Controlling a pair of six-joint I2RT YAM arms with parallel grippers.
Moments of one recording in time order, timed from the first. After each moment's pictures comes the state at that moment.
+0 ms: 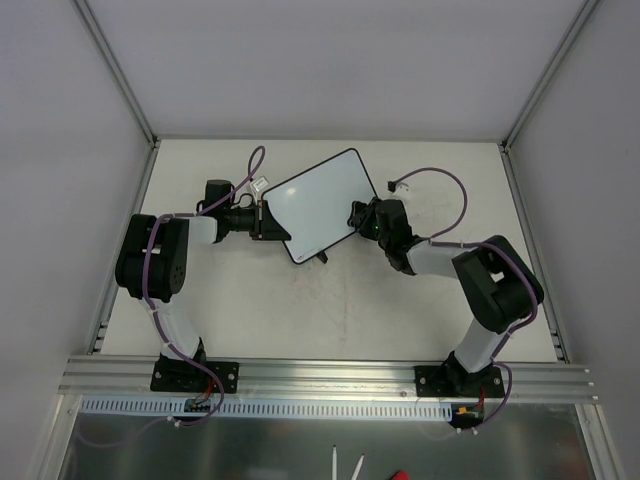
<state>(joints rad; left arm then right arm) -0.12 1.86 0.91 0.22 1.12 -0.30 0.55 1.73 0.79 0.48 0.19 0.72</state>
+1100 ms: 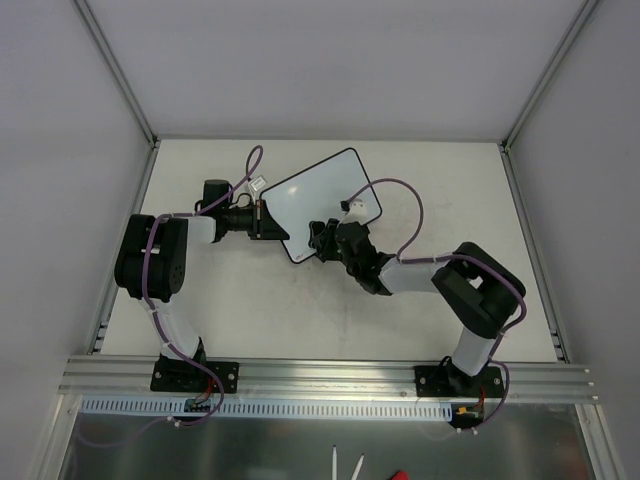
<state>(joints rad) -0.11 1.86 0.91 0.22 1.12 -0.30 0.84 1.77 0.80 0.53 0.29 0.70</state>
